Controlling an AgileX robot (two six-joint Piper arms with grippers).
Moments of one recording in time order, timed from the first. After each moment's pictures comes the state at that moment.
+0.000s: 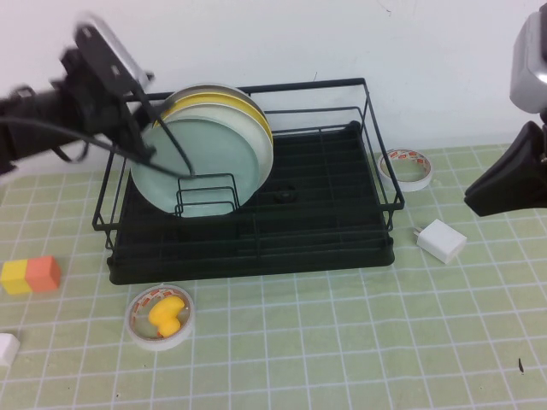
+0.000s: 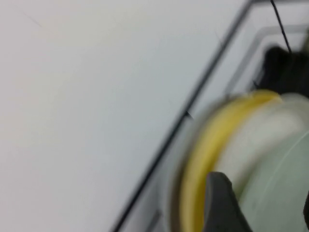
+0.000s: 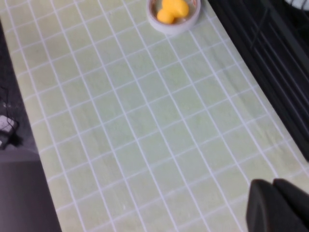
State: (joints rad) right arm 0.16 1.46 -1.40 0.64 1.29 -1.12; left arm -0.07 1.84 -1.39 -1.69 0.52 2.48
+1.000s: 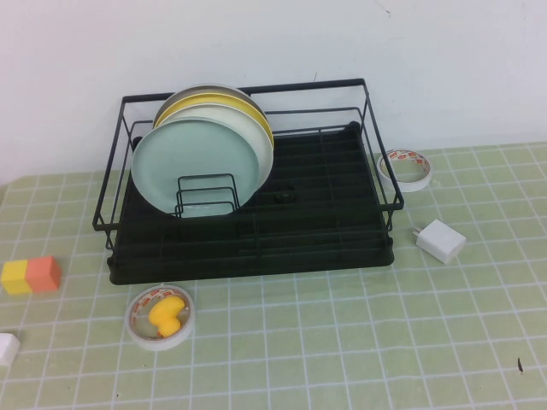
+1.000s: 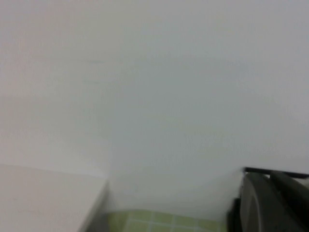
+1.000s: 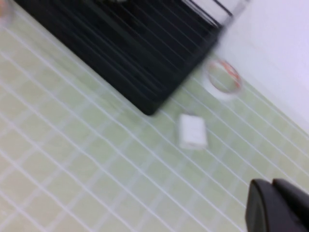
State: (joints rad) right arm 0.15 0.87 -0.97 0.24 0.87 -0.76; left arm -0.07 0.79 -0.73 -1.74 -0.25 1.65
